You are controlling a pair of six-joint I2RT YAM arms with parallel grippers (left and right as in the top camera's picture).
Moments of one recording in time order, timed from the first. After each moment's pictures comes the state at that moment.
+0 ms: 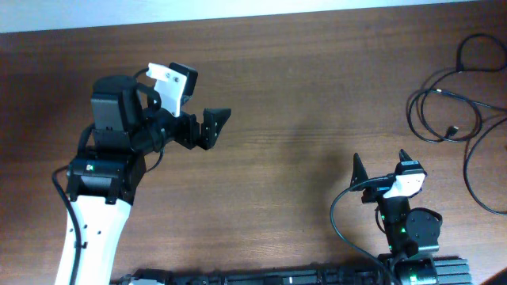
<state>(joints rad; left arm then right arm) -0.15 1.19 1.21 -0.63 0.55 0.06 0.01 0.02 0.01 -0.07 -0.03 0.05</state>
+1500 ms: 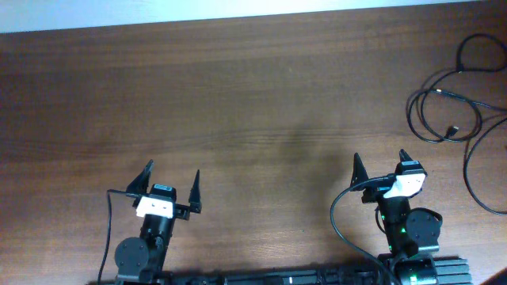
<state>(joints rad) -0.15 0.02 0.03 0.02 0.10 0.09 0.01 0.01 0.01 -0.07 -0.02 0.05</state>
